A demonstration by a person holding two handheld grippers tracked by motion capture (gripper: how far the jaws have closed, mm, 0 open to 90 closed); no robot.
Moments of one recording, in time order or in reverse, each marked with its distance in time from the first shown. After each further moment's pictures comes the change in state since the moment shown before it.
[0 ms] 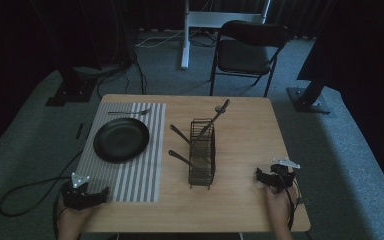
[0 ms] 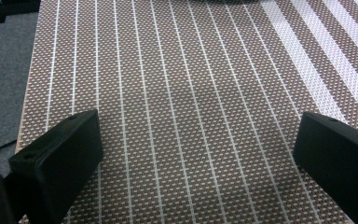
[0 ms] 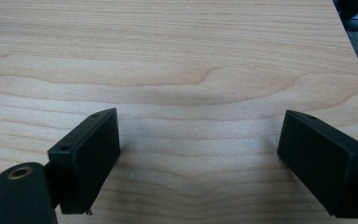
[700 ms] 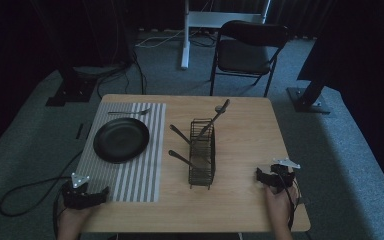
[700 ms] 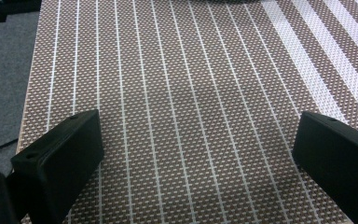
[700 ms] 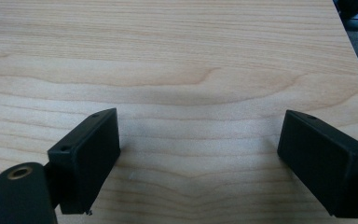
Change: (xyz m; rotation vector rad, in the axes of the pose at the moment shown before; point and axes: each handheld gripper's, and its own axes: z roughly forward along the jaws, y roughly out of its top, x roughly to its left) left arm -0.001 0.001 -0.001 0.007 0.006 0.002; right arm 0.000 0.000 0.000 0.000 0.000 0.000
